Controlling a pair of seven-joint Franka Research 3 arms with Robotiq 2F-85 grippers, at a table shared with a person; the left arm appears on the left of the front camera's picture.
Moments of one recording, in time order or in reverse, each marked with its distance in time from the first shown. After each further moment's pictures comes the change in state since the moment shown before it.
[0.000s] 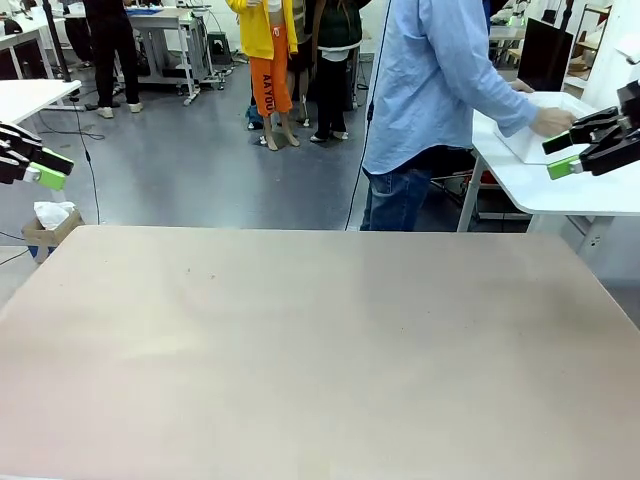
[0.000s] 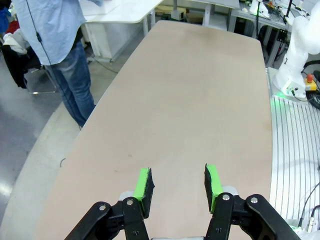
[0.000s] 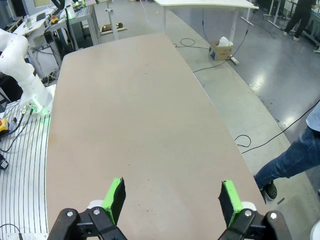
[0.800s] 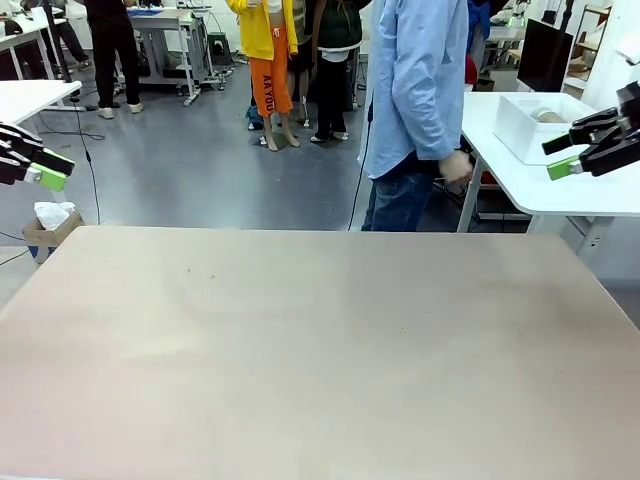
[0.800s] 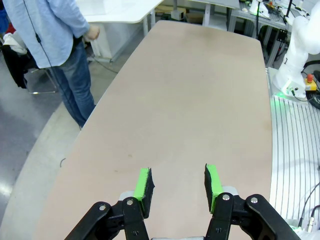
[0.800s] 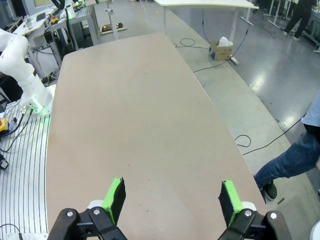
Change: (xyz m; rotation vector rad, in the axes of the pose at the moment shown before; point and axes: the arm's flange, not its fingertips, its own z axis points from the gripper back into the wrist) left arm 0.000 0.000 0.000 0.000 0.000 0.000; right arm 0.000 0.000 0.000 0.000 0.000 0.000
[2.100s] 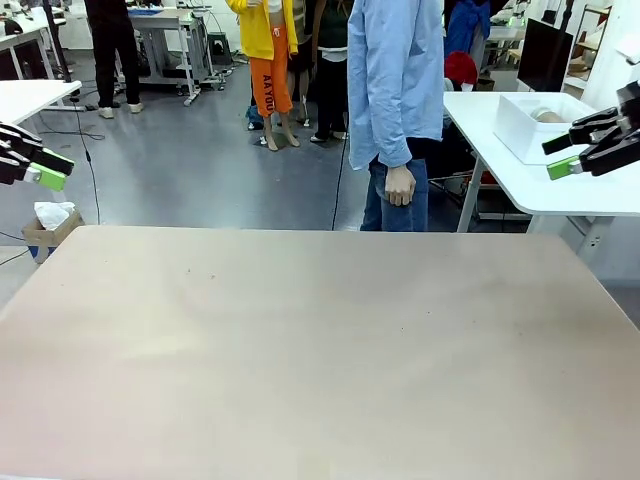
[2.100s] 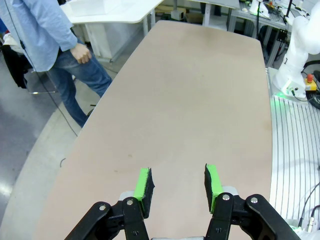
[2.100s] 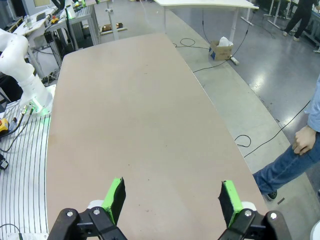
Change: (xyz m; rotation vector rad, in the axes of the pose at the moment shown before) left arm 0.000 0.000 0.000 0.000 0.000 0.000; right arm 0.000 0.000 0.000 0.000 0.000 0.000
